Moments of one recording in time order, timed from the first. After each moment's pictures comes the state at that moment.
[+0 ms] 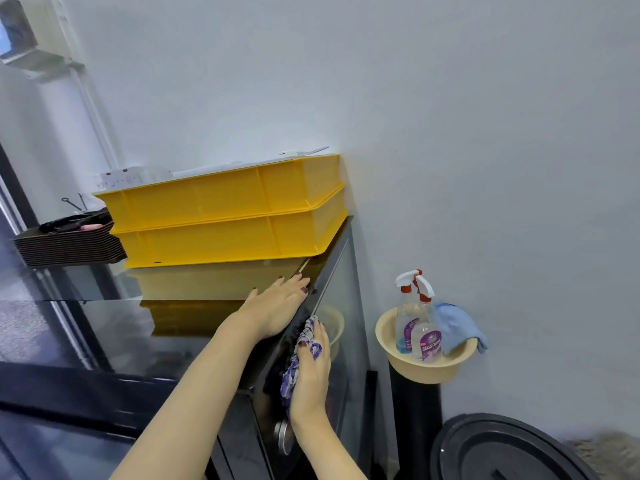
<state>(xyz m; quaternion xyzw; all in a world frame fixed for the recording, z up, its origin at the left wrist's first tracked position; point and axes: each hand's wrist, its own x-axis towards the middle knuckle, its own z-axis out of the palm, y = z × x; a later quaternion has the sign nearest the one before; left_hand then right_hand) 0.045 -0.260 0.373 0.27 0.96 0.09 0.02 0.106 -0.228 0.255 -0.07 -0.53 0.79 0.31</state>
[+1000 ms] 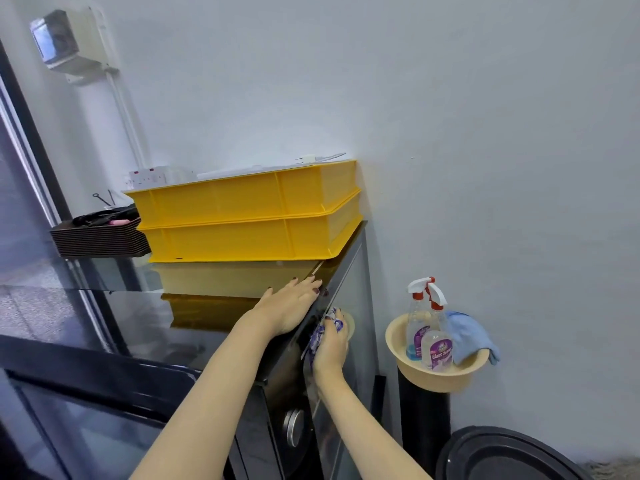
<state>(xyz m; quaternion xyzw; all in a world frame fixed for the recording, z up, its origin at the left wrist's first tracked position) 0.048 -0.260 0.375 0.27 0.96 0.09 0.02 0.066 -0.197 0.270 -0.16 -0.51 0.80 0.26</state>
